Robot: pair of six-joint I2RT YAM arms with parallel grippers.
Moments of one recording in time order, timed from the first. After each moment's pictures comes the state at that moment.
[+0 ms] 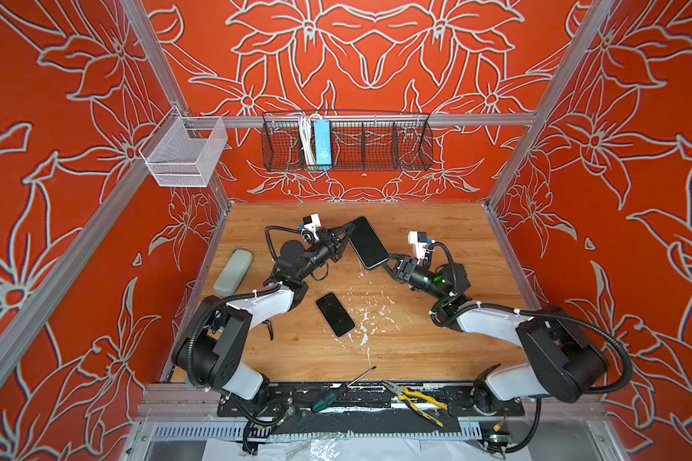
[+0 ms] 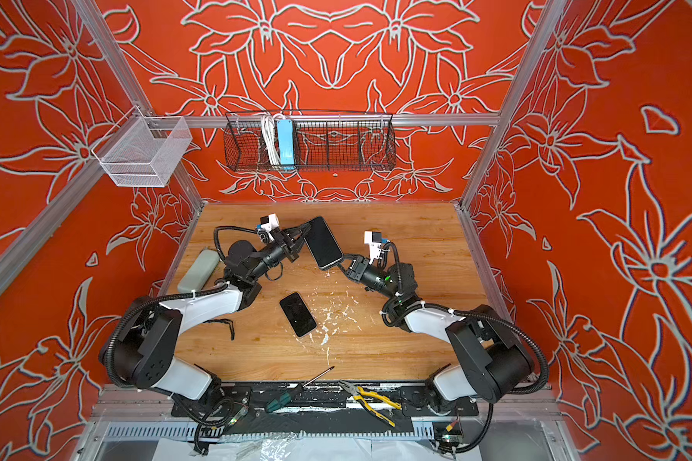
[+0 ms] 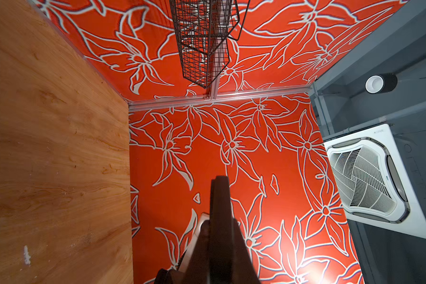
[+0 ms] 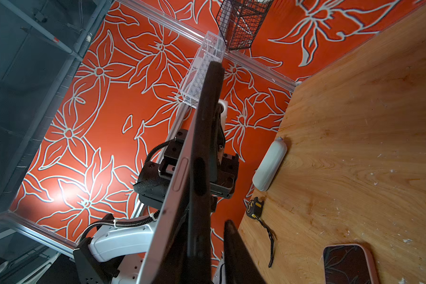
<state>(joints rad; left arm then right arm) -0.37 1.52 0.74 1.01 0.46 -1.59 0.51 1.44 0.52 1.16 -0.56 1.29</state>
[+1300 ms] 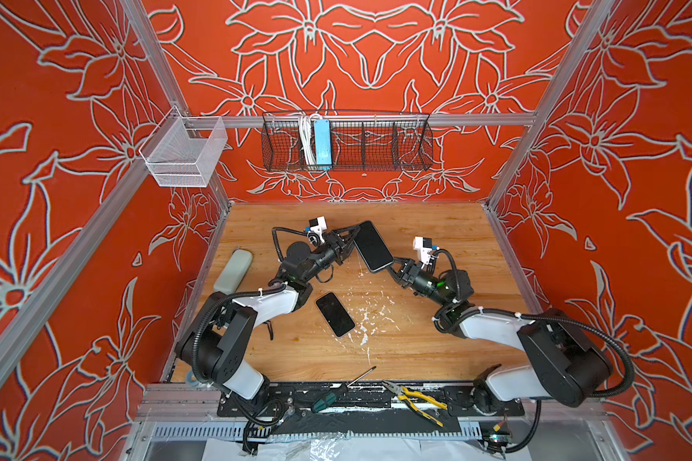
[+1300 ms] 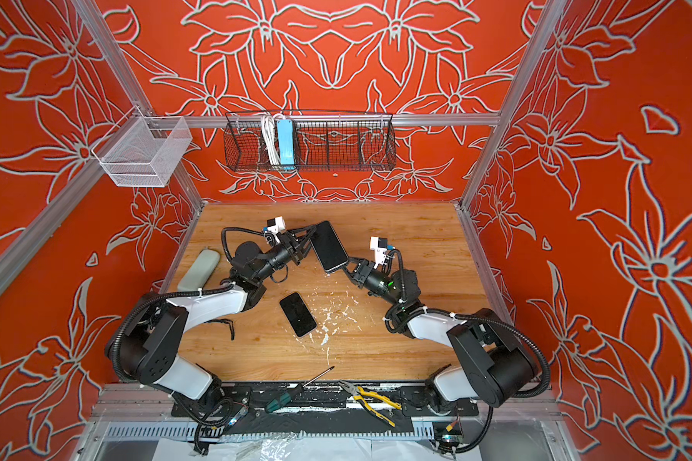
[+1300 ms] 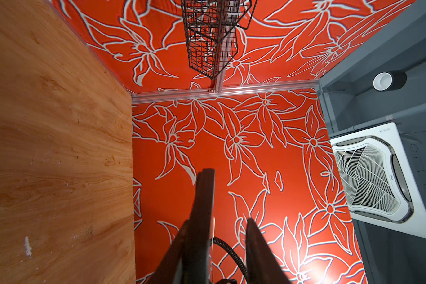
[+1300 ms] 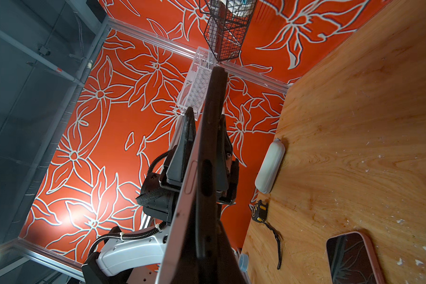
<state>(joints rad) -0.41 1.56 0.74 1.02 0.45 -1.58 0.50 1.41 0.45 1.19 -0.49 1.38</state>
